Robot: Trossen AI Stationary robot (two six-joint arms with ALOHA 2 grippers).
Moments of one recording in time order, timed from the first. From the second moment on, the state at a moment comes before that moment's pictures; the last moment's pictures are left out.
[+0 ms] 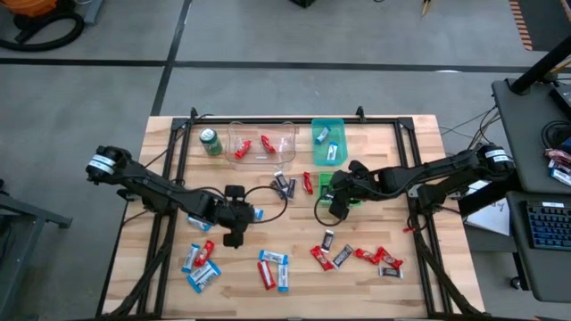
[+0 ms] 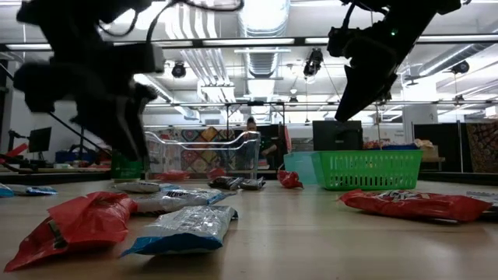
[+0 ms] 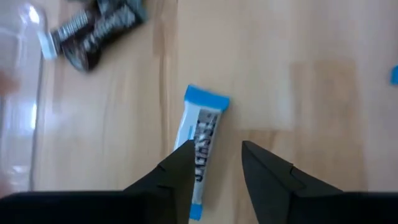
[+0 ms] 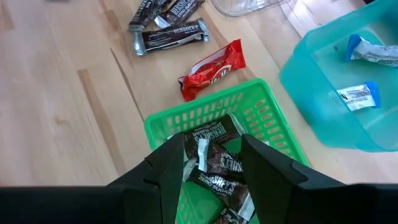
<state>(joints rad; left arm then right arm) -0.32 1.44 0.74 -0.44 -0.34 -0.20 0.10 1.35 0.86 -0.53 0.36 0.43</state>
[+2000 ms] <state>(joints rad) -0.25 1.42 0.75 0.18 -0.32 -0.30 0.27 1.58 0.84 0.33 0.53 -0.17</state>
